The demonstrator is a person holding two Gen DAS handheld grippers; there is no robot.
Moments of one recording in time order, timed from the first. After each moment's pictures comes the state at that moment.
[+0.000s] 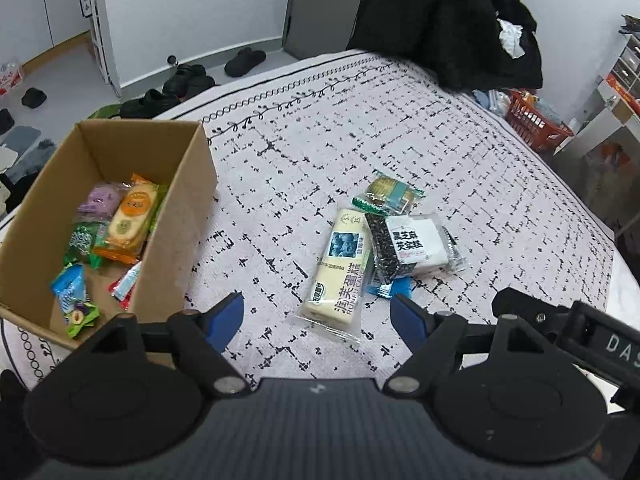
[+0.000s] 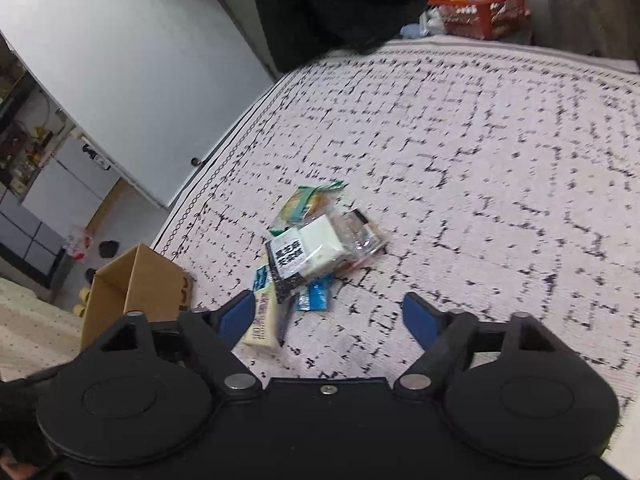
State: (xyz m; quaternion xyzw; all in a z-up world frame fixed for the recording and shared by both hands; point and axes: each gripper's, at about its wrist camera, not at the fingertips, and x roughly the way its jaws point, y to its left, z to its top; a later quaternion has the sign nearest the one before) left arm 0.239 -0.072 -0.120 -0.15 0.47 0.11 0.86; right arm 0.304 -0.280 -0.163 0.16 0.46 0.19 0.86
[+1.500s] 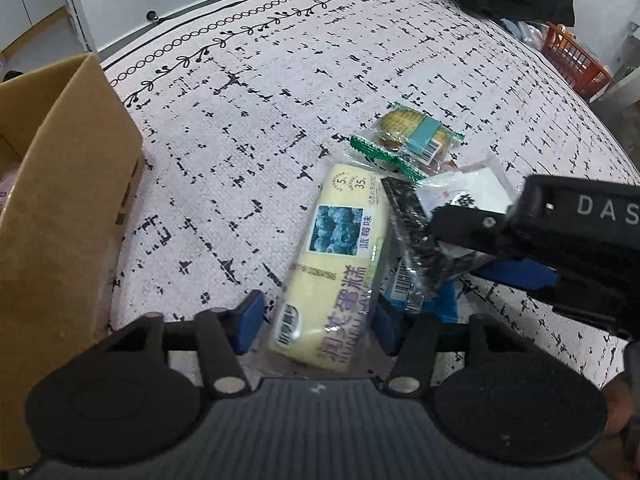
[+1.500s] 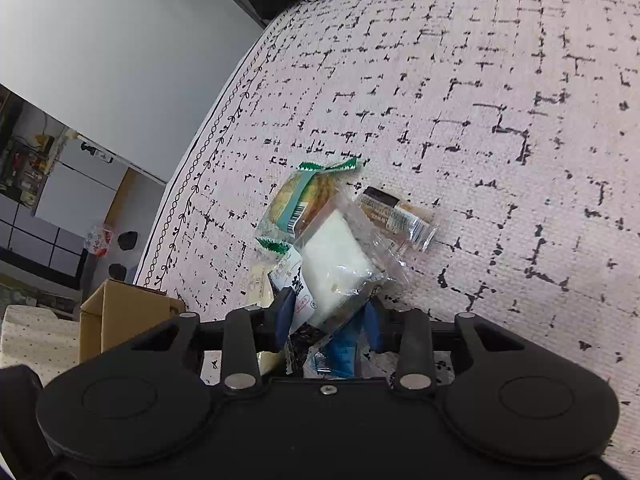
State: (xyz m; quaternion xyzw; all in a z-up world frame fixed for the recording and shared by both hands) left arm 0.316 -0.077 -0.209 -0.13 0.54 0.10 0.83; right arm 0.393 -0.243 -0.225 0.20 0.52 0.21 0.80
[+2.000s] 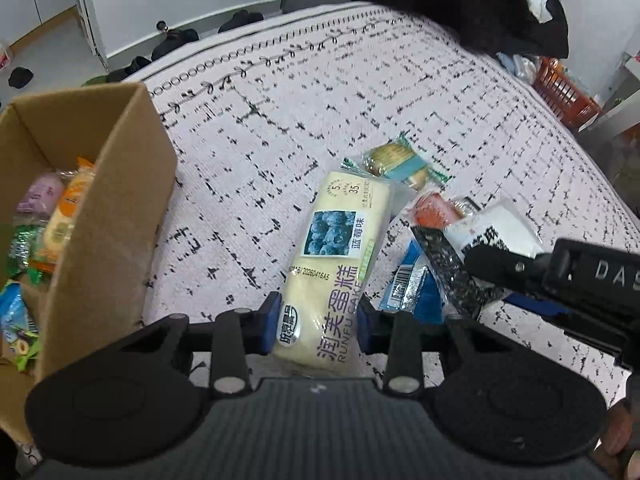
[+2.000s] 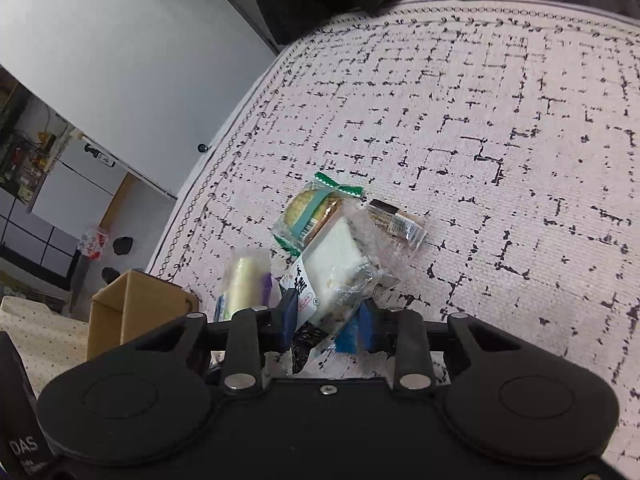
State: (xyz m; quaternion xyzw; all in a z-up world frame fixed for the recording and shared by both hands) left arm 0.296 -0.065 -0.172 -0.15 0.51 0.10 0.84; right arm 0.355 -0.252 -0.181 0.18 0.49 0.20 0.83
